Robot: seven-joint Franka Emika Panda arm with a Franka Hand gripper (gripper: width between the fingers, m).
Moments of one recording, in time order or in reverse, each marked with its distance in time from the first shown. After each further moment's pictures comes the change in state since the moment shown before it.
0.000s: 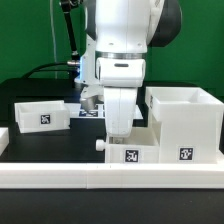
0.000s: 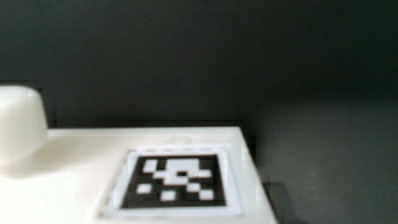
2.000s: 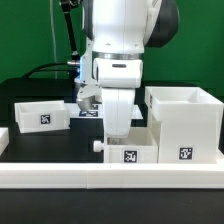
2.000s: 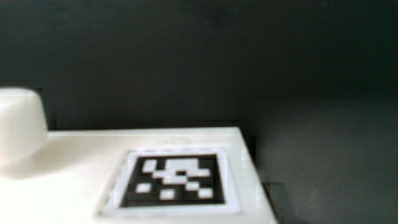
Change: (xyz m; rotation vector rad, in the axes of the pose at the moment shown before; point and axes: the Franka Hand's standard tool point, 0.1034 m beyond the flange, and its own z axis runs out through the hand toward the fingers) arm -0.006 0.001 0.001 0.011 -0.007 -0.029
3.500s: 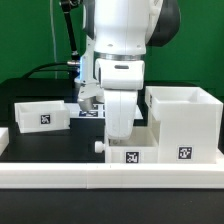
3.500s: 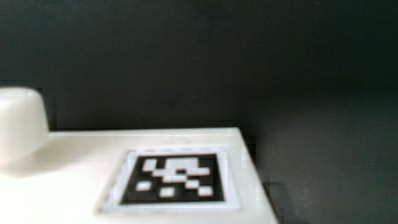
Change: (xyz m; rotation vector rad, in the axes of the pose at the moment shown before) arm 0.002 -0.001 0.000 0.018 -0.008 -0.020
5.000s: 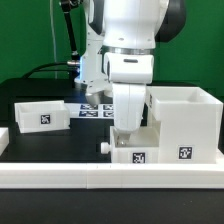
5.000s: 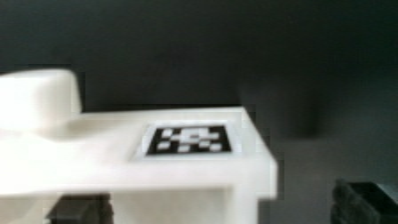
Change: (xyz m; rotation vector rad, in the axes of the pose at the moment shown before) arm 0.014 0.004 -0.012 -0.010 -0.009 0.024
